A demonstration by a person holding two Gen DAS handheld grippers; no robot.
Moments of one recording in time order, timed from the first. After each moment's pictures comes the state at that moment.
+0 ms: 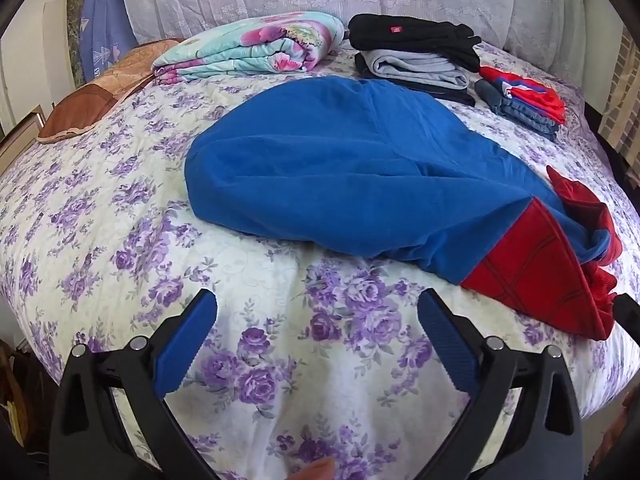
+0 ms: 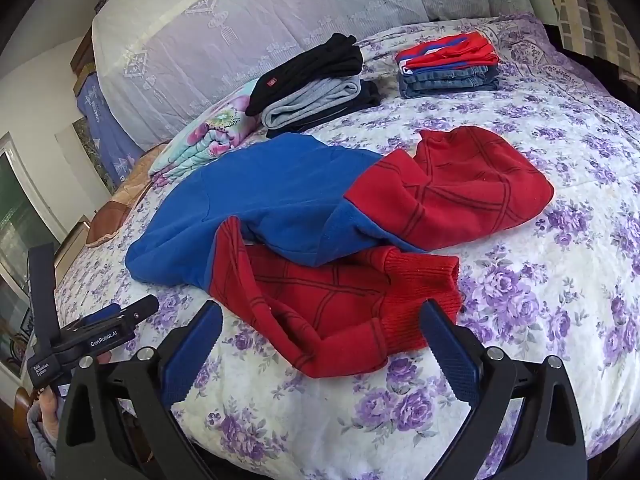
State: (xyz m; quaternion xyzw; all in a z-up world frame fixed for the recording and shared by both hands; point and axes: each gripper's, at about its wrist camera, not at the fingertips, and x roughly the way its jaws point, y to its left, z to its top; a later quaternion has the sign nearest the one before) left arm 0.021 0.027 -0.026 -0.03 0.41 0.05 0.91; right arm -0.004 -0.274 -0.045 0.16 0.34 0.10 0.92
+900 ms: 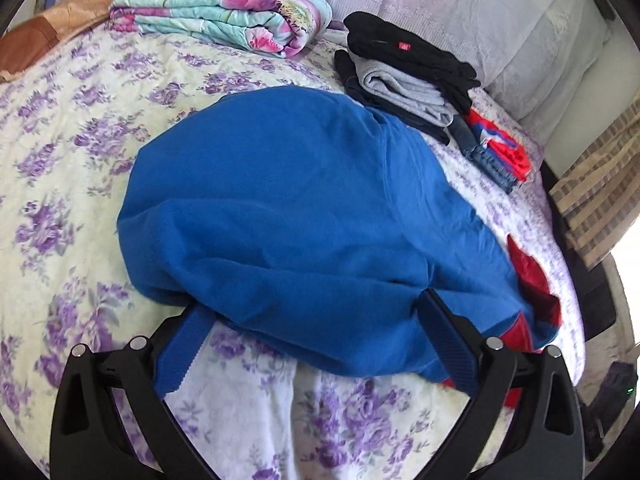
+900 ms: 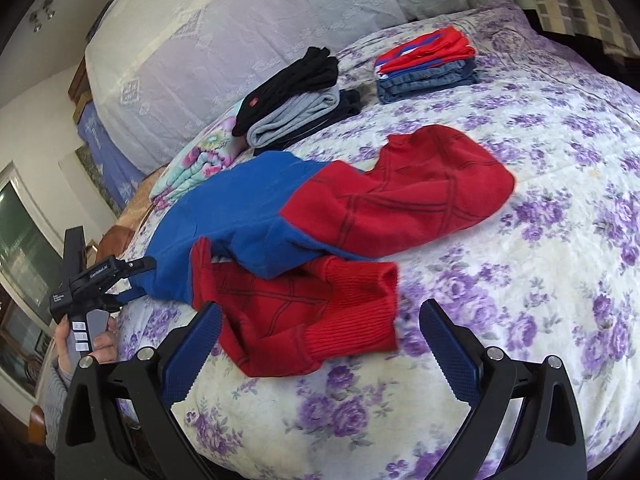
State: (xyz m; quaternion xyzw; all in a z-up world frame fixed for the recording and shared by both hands) left arm 0.113 0.091 -0.026 -0.20 0.43 -0.09 0.88; right arm -0.007 -0.325 -0.059 0.21 0.33 0.11 0.91
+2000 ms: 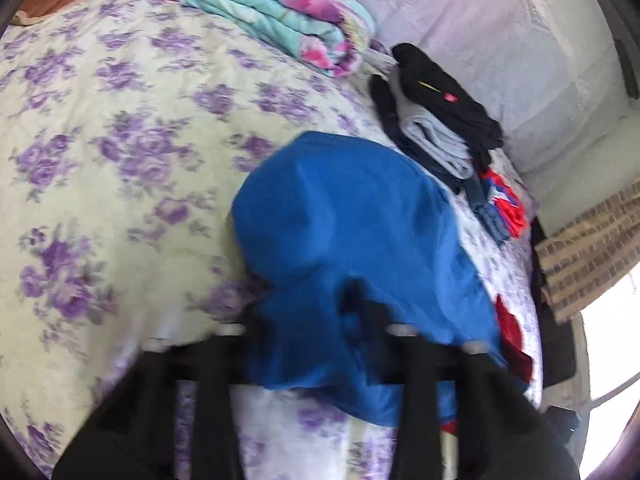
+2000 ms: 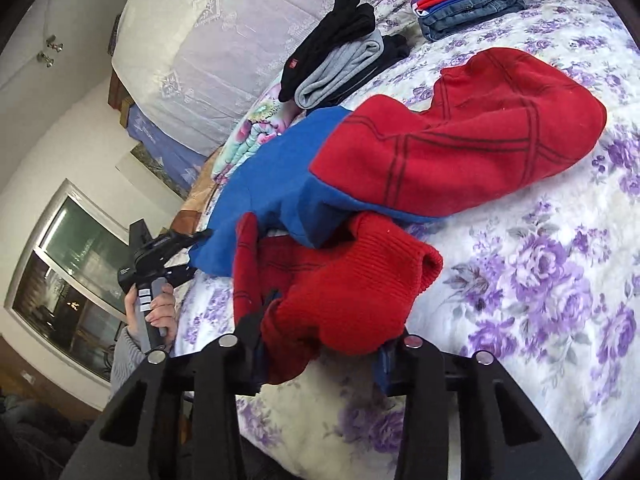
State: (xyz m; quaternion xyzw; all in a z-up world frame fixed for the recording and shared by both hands) left arm 0.147 0.160 -0.033 -0.30 0.43 -0.10 0.85; right arm 0.020 -0.321 -0.082 0.30 0.36 0.26 0.85
